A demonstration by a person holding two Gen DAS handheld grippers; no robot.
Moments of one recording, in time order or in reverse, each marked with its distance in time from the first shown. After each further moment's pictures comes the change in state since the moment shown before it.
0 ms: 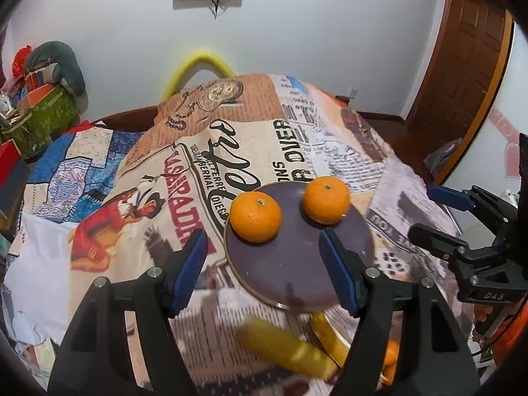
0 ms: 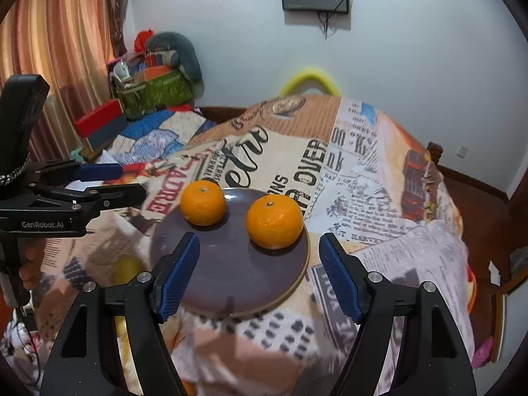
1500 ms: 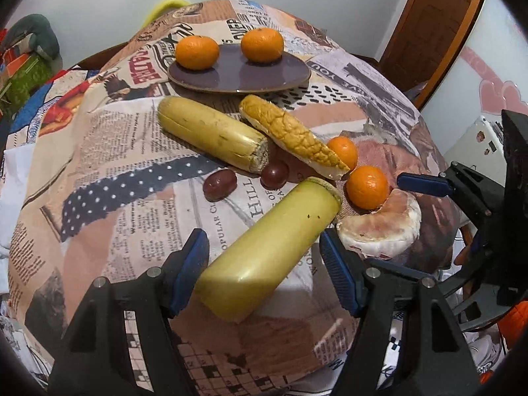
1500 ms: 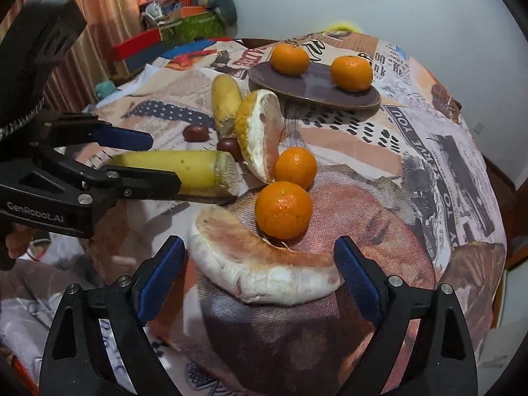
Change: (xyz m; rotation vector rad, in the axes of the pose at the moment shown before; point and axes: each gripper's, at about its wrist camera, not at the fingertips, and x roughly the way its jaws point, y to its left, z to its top) left arm -0.022 -0.054 -0.177 0.063 0.238 -0.100; right arm -0.032 0.086 -0.162 -0.107 0.208 0.030
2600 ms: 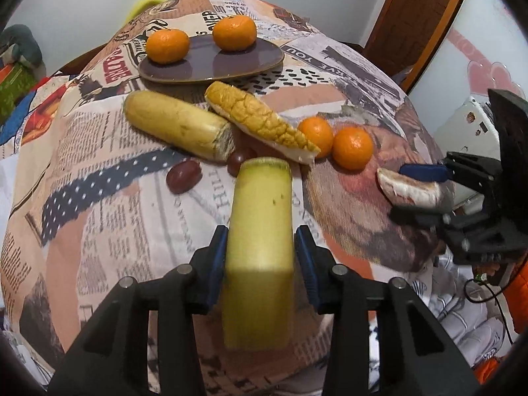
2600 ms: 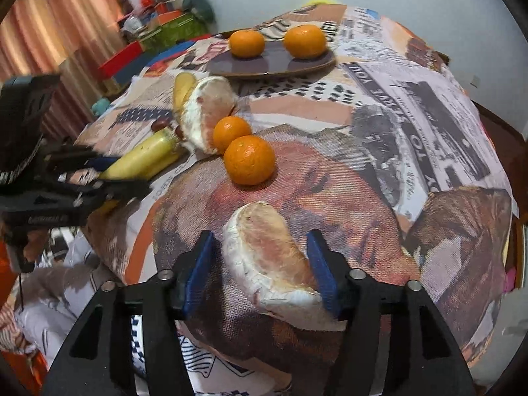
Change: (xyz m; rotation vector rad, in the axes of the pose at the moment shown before) left arm 0.012 -0.018 0.000 0.060 0.034 -0.035; right arm -0.019 -0.051 -0.025 0.151 0.059 0.093
